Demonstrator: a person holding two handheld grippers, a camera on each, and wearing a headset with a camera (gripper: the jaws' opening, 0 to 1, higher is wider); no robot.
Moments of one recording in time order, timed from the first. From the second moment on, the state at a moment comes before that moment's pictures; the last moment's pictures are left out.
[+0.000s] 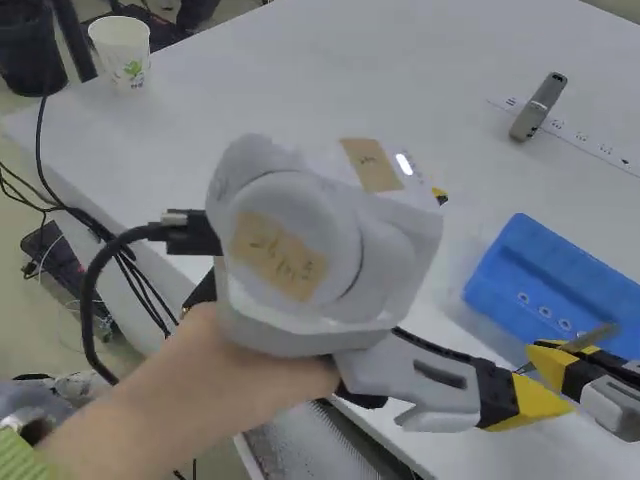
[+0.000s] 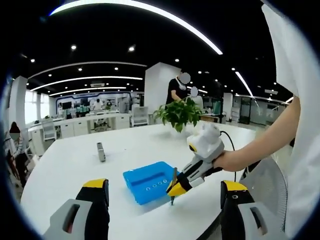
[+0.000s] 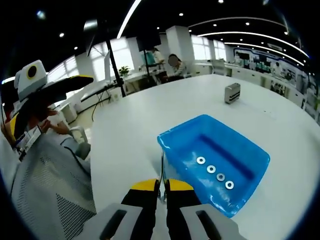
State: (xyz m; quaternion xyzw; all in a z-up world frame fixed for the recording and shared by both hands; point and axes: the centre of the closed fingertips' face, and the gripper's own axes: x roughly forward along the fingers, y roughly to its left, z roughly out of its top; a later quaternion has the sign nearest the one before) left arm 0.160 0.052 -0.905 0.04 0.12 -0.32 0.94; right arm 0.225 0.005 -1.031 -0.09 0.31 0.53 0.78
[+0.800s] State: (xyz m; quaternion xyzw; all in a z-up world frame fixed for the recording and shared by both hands) left arm 0.157 0.024 -0.905 0.12 0.10 -0.38 0.91; right arm 0.223 0.048 -0.946 -0.03 0.24 0.57 0.78
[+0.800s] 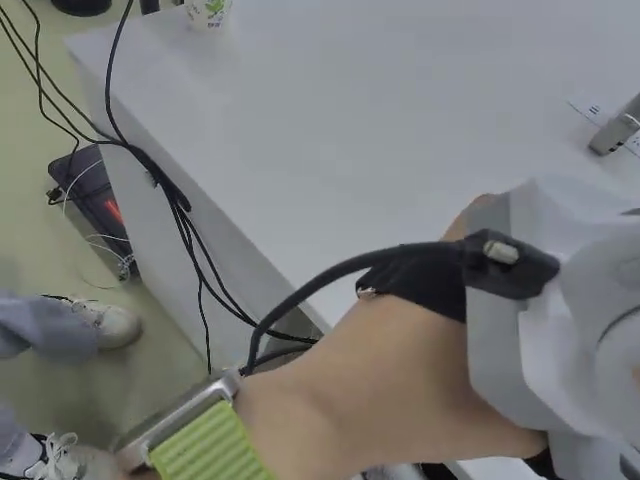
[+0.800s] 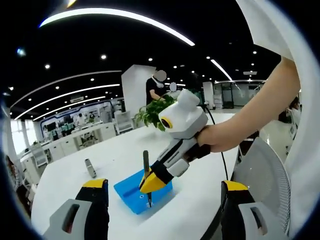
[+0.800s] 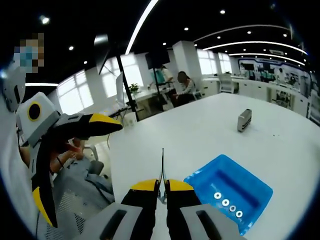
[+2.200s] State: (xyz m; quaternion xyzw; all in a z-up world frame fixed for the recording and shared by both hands) left arm 0.155 0.004 -0.921 0.16 0.12 -0.42 0.89; right arm 0.302 0.051 -0.967 -0.04 0.24 0.51 0.82
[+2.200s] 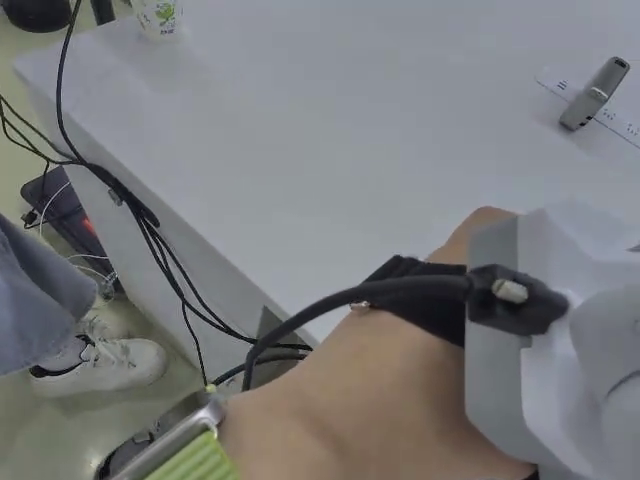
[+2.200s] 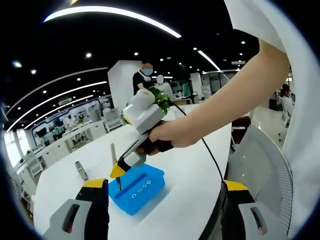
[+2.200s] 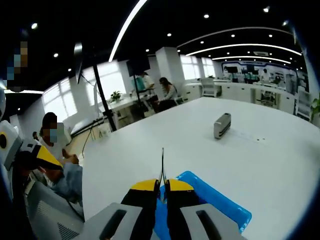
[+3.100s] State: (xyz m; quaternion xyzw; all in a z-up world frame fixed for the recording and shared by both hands) left arm 0.158 0.031 -0.908 0.05 0.11 -0.40 0.91; right arm 0.316 0.053 -1.015 -0.13 0.27 0.52 0.80
